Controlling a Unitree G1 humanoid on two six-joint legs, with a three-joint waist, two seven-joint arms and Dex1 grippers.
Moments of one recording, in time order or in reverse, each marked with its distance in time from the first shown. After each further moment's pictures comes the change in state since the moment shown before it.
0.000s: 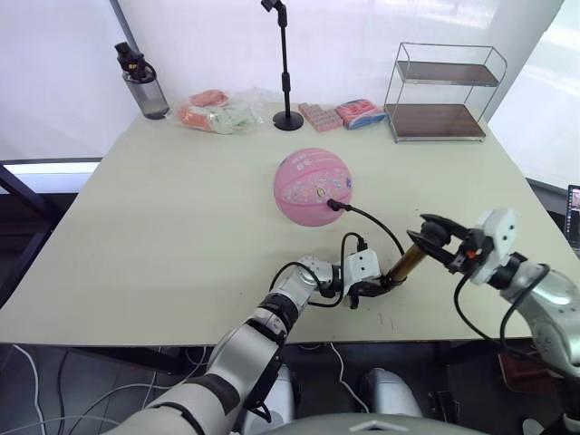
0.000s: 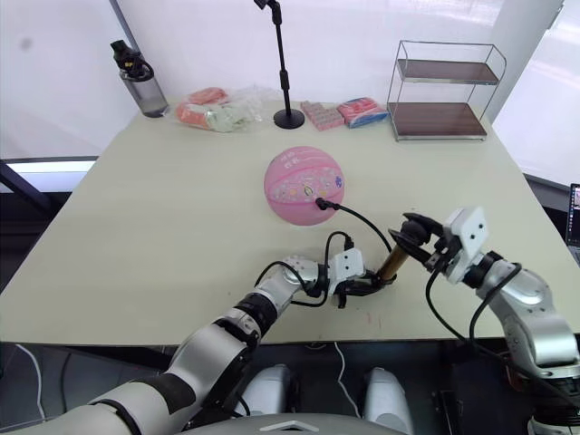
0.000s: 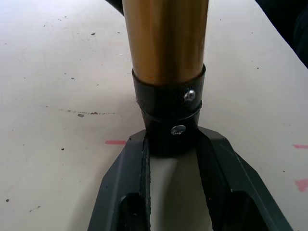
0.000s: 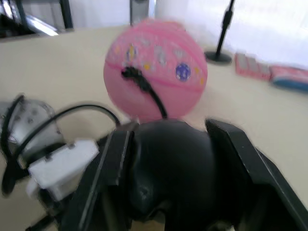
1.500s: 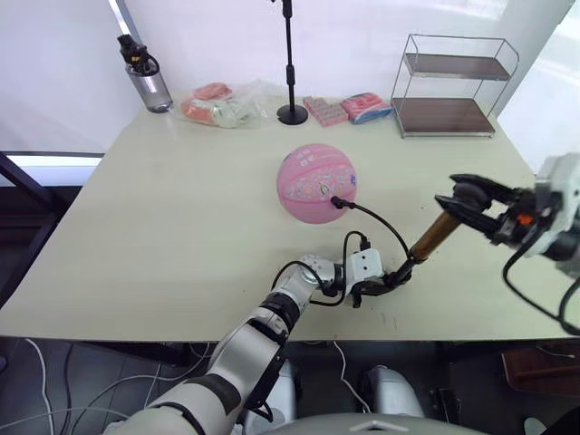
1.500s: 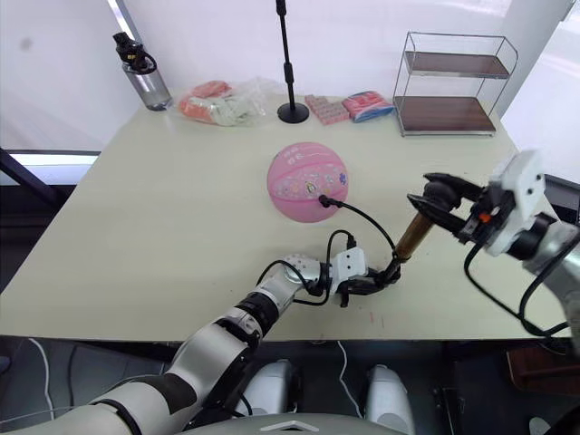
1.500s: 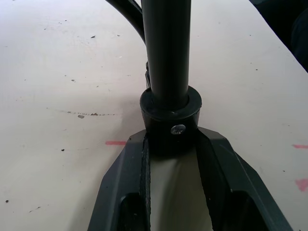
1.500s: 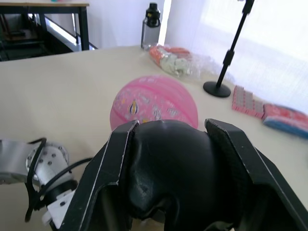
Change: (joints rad) left arm -0.003 -0.005 0.000 -0.014 -0.001 -0.019 -0.013; right arm -0.068 -0.170 -0.202 -0.252 0.216 0.333 -0.031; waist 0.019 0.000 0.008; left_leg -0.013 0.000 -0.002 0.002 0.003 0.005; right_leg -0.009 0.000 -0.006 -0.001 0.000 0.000
